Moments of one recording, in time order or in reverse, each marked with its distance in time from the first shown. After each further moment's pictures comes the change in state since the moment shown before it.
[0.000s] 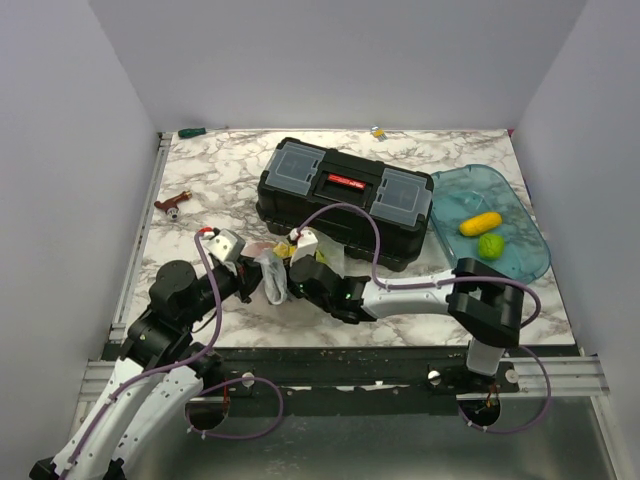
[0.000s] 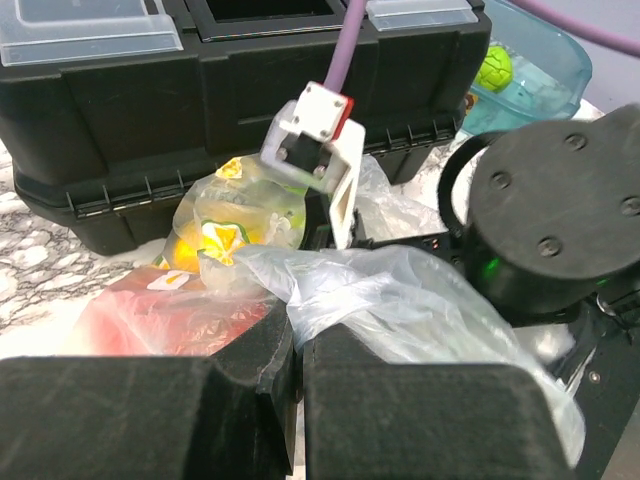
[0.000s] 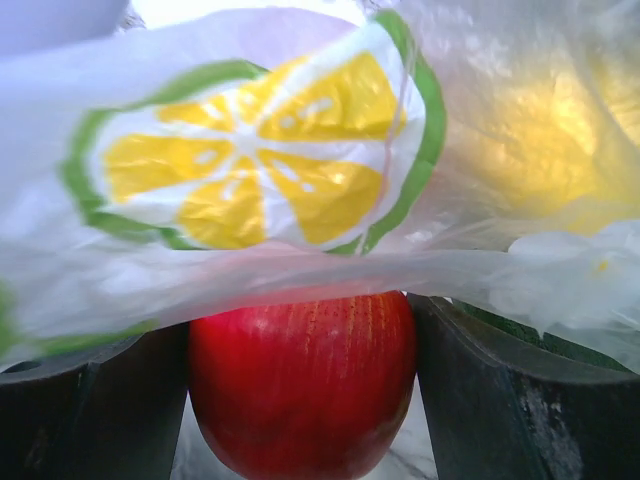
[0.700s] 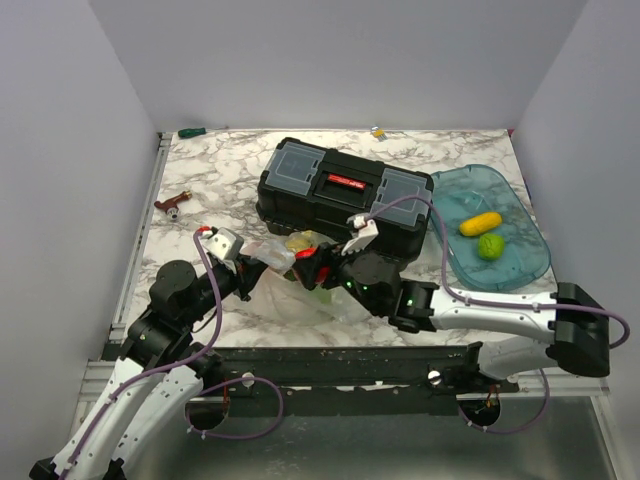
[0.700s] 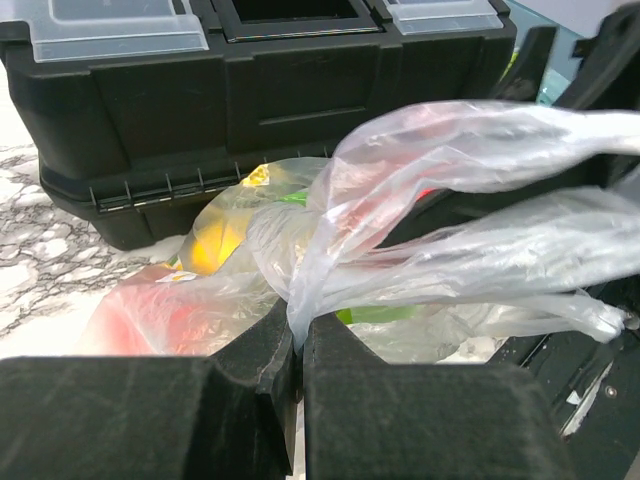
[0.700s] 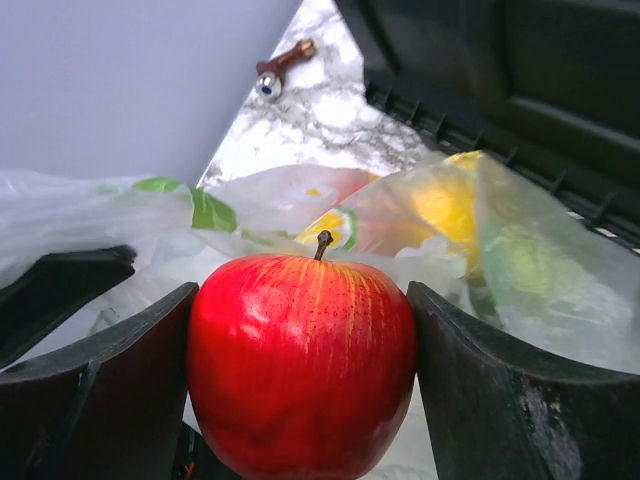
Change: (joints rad) left arm 0.001 0.003 0.000 0.000 -0.041 0.000; right arm 0.000 -0.459 -0.212 0.011 0.146 0.006
